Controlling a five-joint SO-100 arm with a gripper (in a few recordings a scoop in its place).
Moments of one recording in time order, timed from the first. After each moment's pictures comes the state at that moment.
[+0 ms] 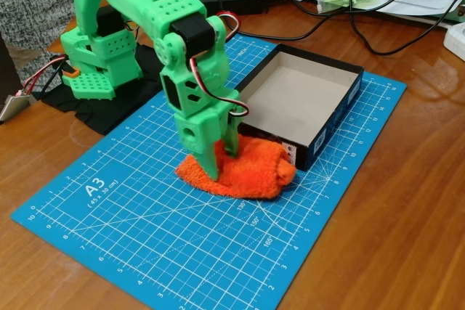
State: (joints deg) arm 16.2 70.0 85.7 63.3 -103.4
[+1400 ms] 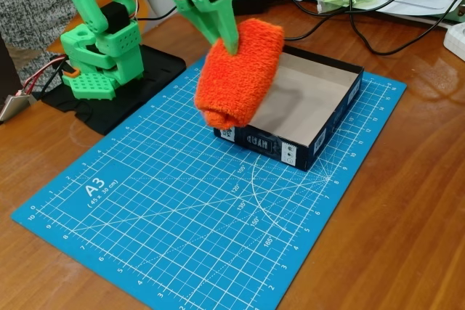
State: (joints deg) arm -4.0 119.7 106.5 68.5 19.0
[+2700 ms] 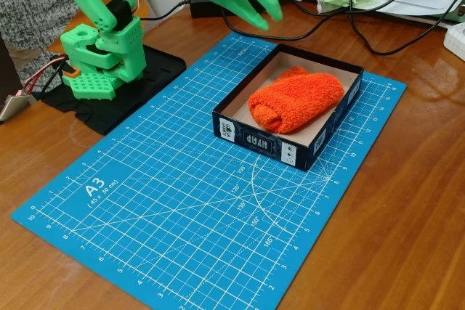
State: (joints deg) arm -13.4 131.4 120.1 56.0 15.5
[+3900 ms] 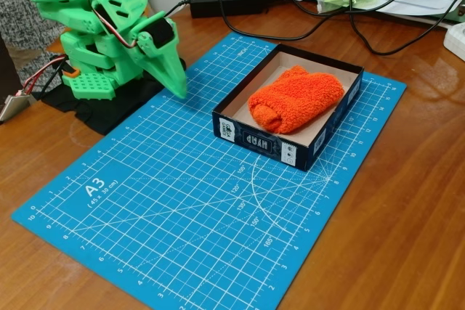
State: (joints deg) arm 4.6 192.6 175.9 64.2 3.1
